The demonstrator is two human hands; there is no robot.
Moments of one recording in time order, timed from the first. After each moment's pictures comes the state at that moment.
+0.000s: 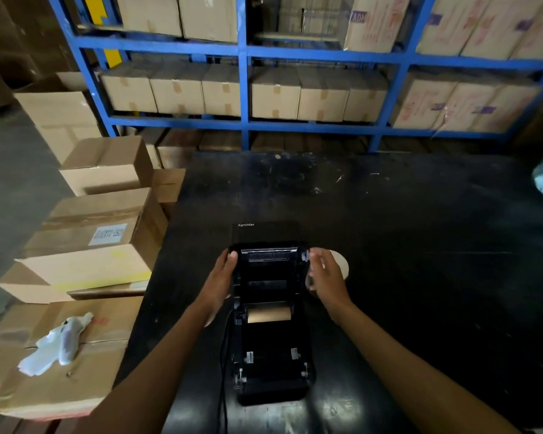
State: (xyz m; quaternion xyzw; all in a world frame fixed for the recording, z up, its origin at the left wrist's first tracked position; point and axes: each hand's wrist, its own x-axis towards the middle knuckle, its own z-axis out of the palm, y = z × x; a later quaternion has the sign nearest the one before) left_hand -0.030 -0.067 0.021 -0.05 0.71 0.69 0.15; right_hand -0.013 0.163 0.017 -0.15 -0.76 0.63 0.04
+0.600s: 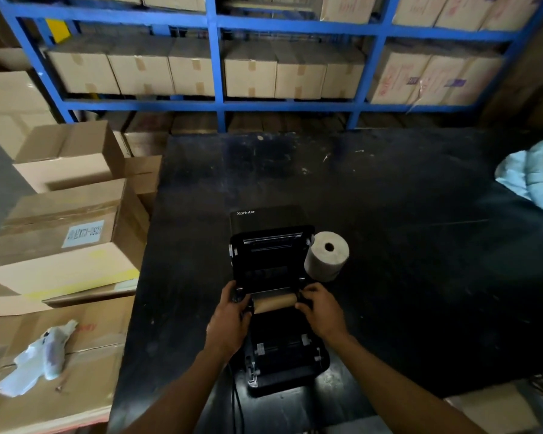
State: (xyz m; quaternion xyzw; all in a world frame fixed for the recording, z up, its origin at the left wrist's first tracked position) left_hand -0.002 -0.084 -0.093 0.12 0.94 0.30 0.09; right_hand 0.027 0.144 -0.073 -0.09 -0.95 0.31 -0.02
